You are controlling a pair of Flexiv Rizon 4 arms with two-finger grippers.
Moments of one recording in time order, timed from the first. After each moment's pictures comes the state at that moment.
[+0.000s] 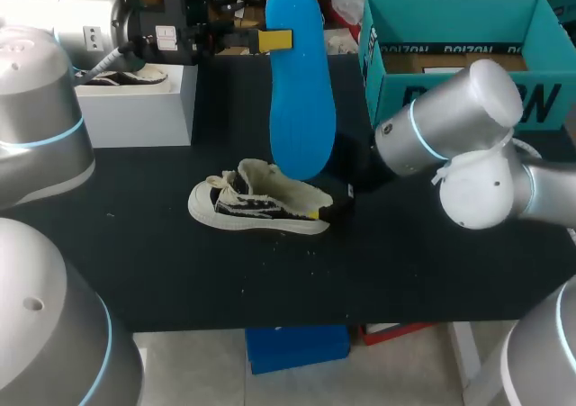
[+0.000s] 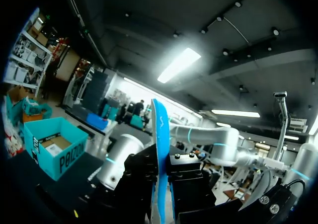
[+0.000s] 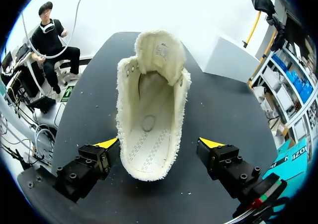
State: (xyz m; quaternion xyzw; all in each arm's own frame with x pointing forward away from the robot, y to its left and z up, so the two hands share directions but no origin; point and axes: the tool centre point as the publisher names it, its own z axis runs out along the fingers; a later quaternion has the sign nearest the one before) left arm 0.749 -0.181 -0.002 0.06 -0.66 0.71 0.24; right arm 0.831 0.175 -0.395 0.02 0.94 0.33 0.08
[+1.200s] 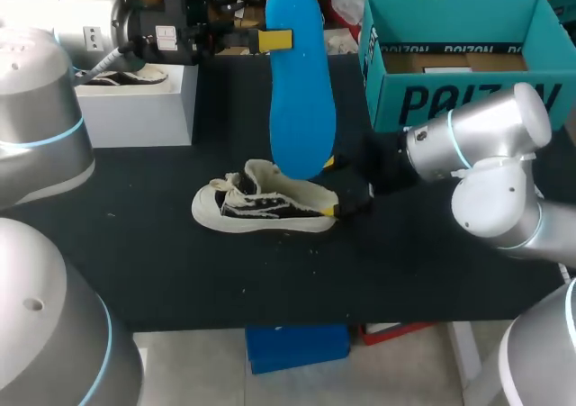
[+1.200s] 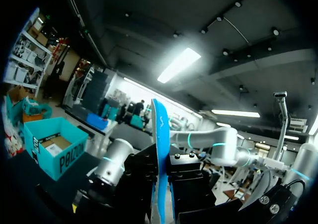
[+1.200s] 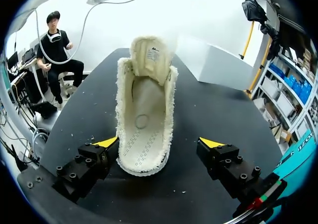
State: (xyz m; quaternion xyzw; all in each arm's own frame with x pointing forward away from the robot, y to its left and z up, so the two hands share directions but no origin) left arm 0.749 -0.181 -0.002 0.06 -0.66 0.71 0.24; right arm 0.851 0.152 -0.404 0.01 0.91 0.41 0.08
